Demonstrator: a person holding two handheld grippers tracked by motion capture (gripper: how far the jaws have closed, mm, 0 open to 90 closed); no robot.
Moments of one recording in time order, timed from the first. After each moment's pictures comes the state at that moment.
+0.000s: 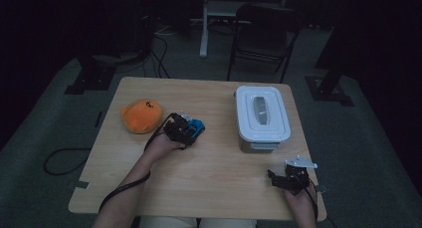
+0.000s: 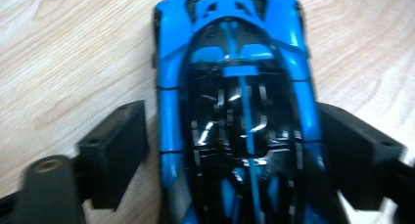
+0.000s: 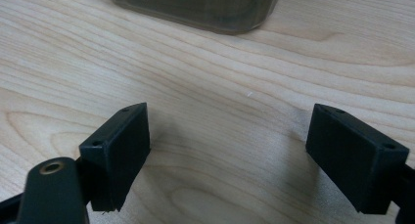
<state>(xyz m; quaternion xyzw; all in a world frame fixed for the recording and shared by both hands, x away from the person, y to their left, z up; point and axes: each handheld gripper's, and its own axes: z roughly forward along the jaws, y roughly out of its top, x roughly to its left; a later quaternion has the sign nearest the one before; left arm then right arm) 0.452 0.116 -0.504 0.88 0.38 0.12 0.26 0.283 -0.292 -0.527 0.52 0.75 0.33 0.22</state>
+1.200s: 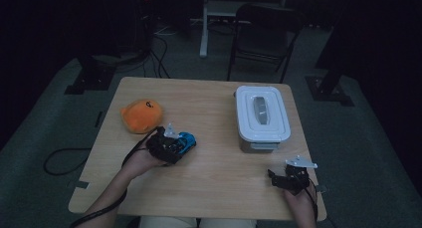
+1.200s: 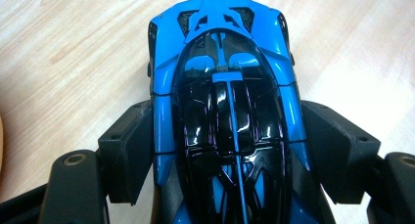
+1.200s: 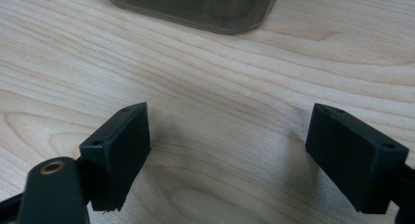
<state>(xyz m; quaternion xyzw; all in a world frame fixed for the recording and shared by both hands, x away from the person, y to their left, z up) 0.363 0.155 -0.464 0.91 0.30 0.13 0.27 0.283 -0.292 -0.527 0.52 0.75 0.33 0.22</state>
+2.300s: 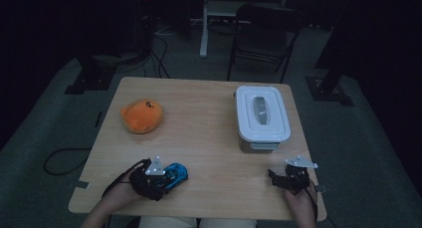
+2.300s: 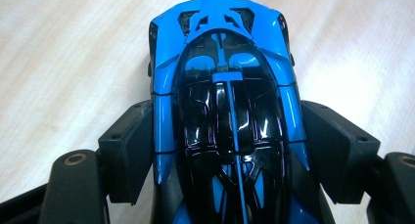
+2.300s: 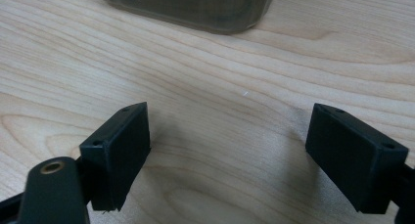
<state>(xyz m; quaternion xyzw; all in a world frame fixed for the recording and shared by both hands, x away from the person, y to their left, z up) 0.273 0.188 -0.486 0.93 0.23 0.10 0.28 0.283 -0.292 -0.527 0.53 0.75 0.33 0.22</state>
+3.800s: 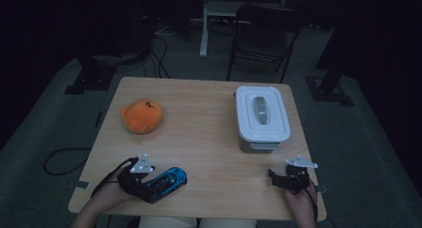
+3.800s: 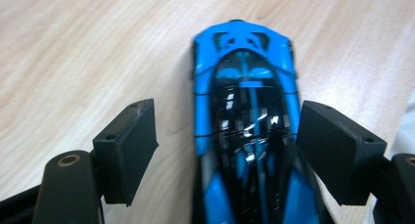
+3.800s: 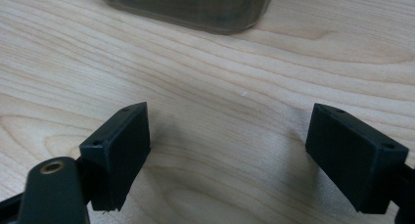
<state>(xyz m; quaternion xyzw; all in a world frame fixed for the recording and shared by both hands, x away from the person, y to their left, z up) 0.274 0.222 -0.473 0.91 0.26 0.10 0.31 0.283 -0.292 -0.527 0.53 0.75 0.33 0.22</state>
